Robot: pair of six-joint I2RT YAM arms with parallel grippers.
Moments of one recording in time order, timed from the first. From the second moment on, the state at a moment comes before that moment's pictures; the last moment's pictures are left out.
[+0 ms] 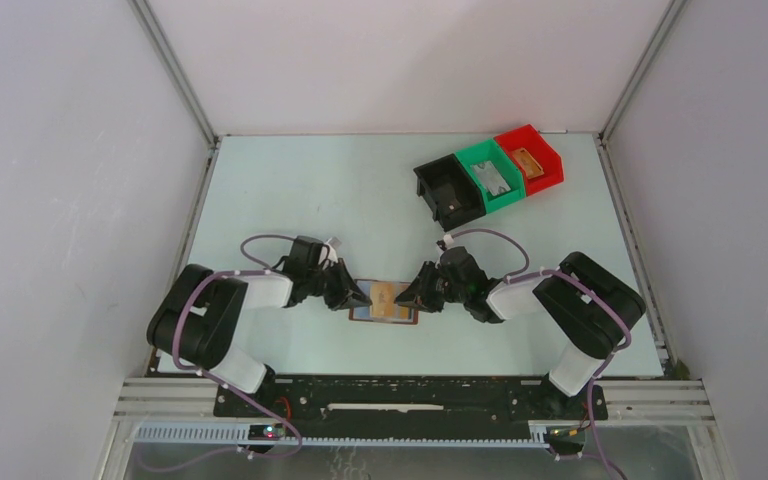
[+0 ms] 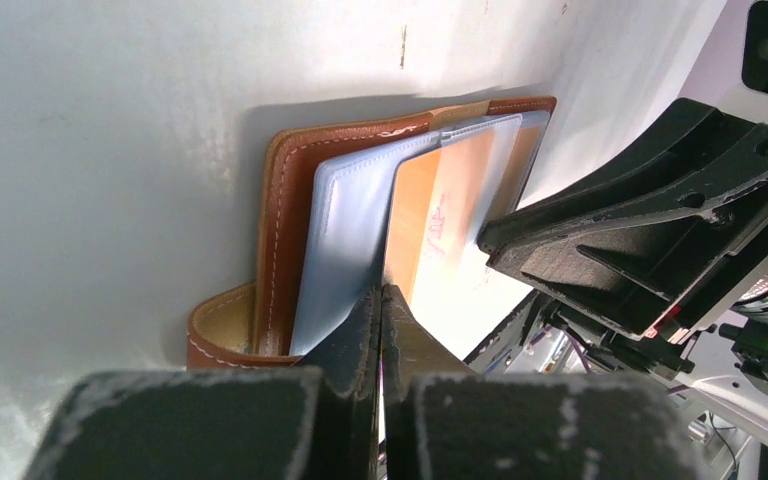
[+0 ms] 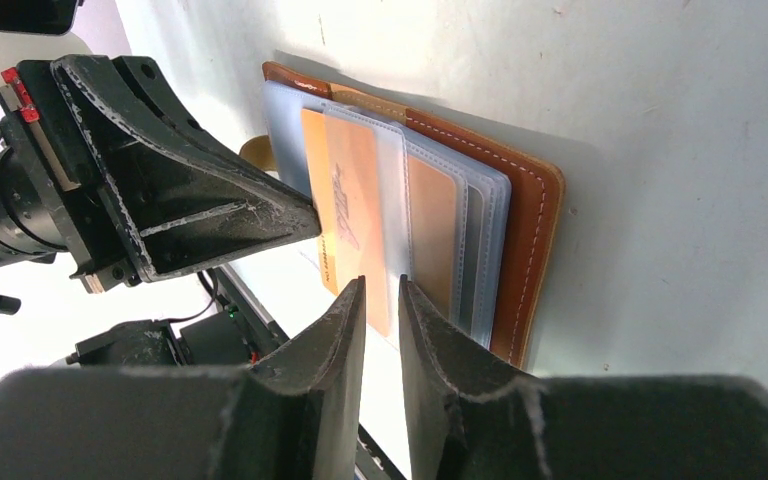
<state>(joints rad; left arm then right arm) -0.36 1.54 0.50 0.12 0.60 -0.82 0.72 1.70 0.55 0.51 -0.31 1.12</state>
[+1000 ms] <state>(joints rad) -0.35 1.42 0.50 -0.02 0.56 -0.80 0.78 1.56 0.73 0.19 -0.19 0.98</state>
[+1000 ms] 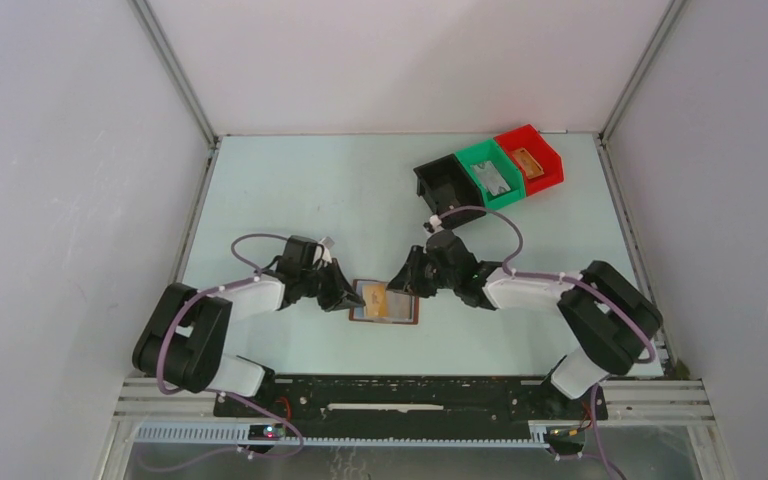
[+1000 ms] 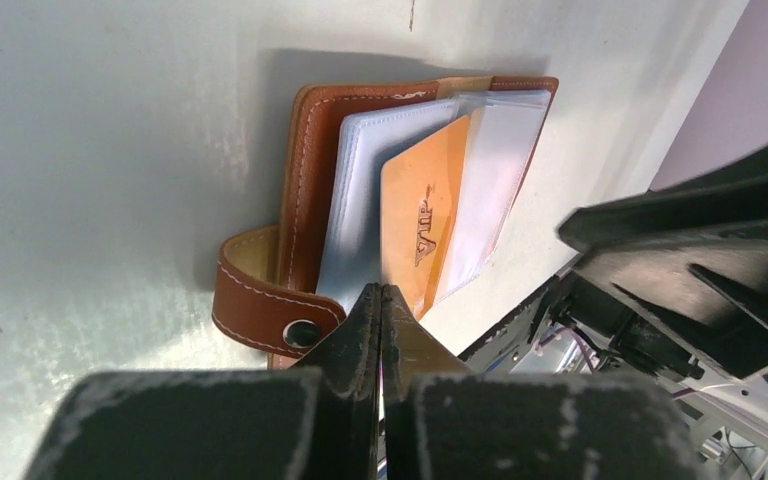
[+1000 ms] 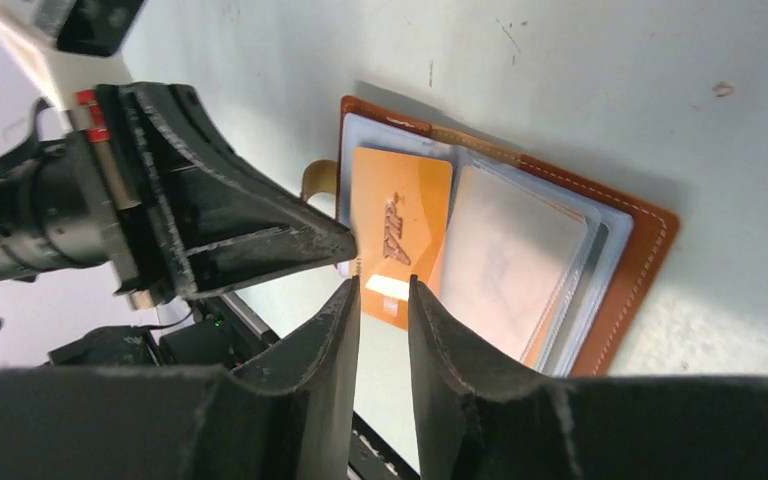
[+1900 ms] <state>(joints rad) -0.35 1.40 0.50 -0.09 0.53 -0.78 0.77 1.81 0.78 0.32 -0.37 1.02</state>
